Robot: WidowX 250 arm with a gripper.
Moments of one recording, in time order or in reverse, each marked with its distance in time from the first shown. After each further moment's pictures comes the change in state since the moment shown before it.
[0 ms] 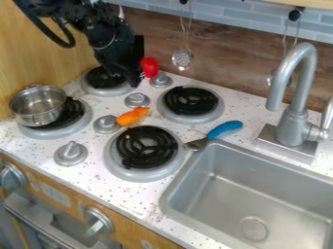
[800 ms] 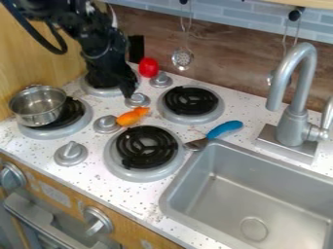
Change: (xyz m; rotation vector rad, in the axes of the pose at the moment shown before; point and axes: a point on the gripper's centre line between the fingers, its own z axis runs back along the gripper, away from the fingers) arm -0.046 0.042 0.013 0.097 0.088 0.174
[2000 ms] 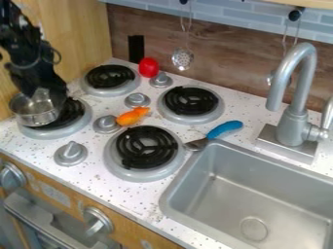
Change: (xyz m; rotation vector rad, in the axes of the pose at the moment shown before) arm -0.086 0.108 0.009 0.210 0.160 0.240
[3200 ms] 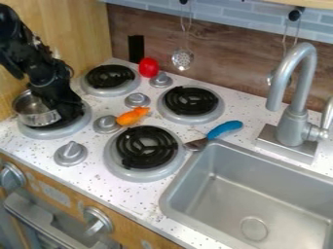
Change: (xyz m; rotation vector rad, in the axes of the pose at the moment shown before) arm 0.009 -0.030 -0.045 -0.126 -0.013 -0.036
